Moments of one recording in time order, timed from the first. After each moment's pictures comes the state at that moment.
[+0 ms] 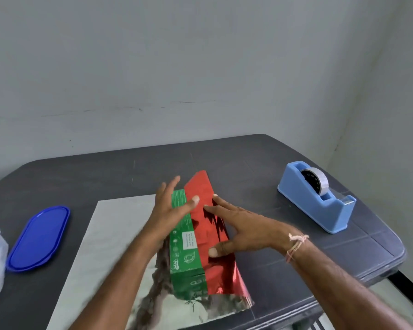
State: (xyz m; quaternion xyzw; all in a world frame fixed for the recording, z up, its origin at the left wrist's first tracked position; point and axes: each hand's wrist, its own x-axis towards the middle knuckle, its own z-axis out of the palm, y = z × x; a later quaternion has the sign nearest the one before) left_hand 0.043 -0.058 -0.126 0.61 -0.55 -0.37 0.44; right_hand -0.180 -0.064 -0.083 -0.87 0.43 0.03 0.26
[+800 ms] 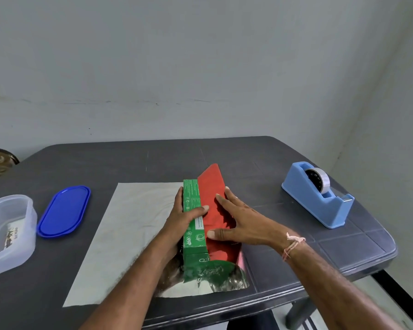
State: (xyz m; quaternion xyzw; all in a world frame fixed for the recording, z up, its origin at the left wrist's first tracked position) left_hand 0.036 -0.020 -0.161 0.51 -0.41 -0.54 0.53; right_hand -0.166 -0.037 -0.101 -0.84 0.46 -0.01 0.28
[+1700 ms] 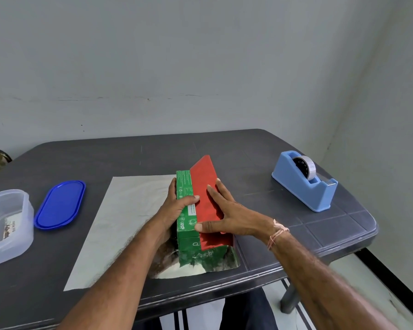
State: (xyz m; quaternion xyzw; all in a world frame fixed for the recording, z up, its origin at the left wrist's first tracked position) left_hand 0.037 -0.019 -0.157 0.51 -0.39 -0.57 0.51; right_hand -0.159 -0.019 -0.111 -0.81 0.44 -0.06 0.37
